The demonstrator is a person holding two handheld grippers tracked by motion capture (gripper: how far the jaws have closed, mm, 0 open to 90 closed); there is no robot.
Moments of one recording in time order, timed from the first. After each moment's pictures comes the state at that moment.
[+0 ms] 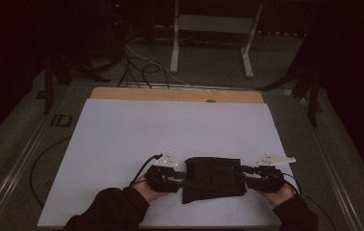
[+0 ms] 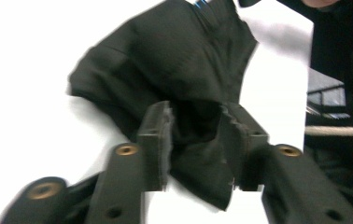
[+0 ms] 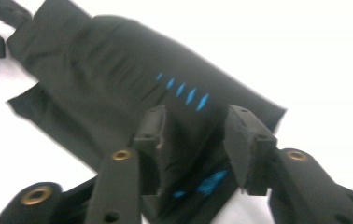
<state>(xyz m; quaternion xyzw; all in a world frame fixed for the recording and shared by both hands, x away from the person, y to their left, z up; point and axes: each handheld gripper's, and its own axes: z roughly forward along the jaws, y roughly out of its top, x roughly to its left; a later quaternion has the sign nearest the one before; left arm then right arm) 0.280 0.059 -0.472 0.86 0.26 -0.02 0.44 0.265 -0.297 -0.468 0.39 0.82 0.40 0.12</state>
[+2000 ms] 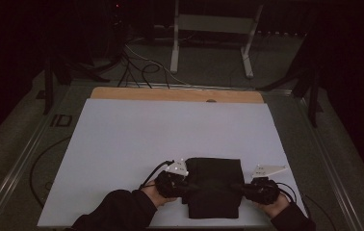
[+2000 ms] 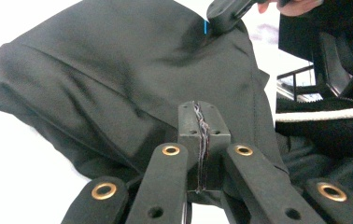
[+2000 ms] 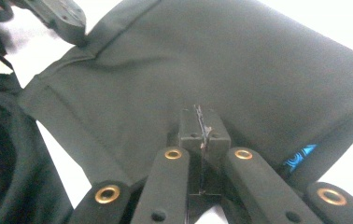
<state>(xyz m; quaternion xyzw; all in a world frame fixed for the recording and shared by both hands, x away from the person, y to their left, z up) 0.268 0.029 -0.486 0.88 0.20 -0.07 0.43 0.241 -0.288 -0.488 0.36 0.84 0.41 0.03</state>
